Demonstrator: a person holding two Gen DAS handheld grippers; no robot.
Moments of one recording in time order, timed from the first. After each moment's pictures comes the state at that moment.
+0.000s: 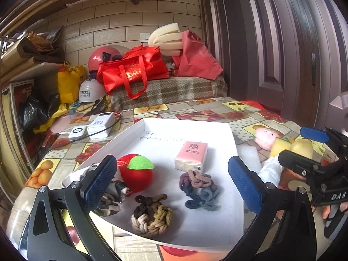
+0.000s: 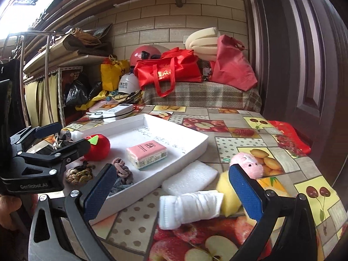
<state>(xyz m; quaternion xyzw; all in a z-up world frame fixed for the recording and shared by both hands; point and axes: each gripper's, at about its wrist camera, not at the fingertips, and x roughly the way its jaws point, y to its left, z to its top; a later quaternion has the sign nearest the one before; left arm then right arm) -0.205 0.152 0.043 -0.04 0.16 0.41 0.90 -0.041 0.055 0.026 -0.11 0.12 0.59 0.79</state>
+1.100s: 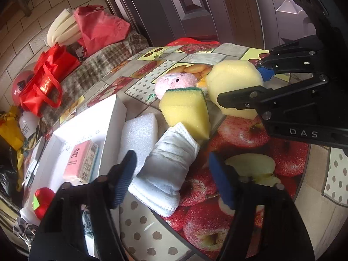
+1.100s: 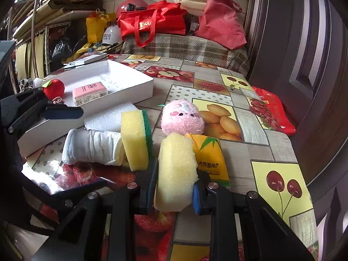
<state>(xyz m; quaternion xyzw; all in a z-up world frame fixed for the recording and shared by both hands) -0.033 0.092 0.000 0.08 0.38 0.25 0.89 0.054 0.036 0.001 -0.24 0.20 0.56 0.77</state>
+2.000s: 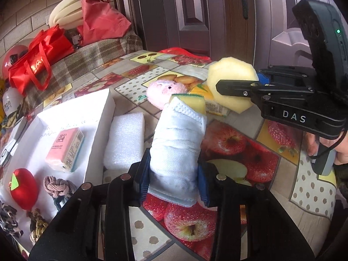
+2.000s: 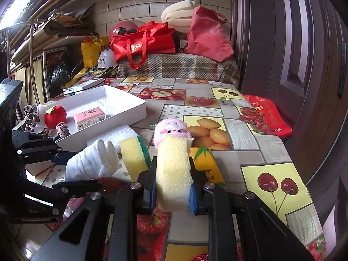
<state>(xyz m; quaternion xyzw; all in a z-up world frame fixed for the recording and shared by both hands) -0.066 0.095 0.022 -0.02 0.31 0.20 0.93 0.063 0.010 0.018 -0.16 0.17 0.57 0.79</state>
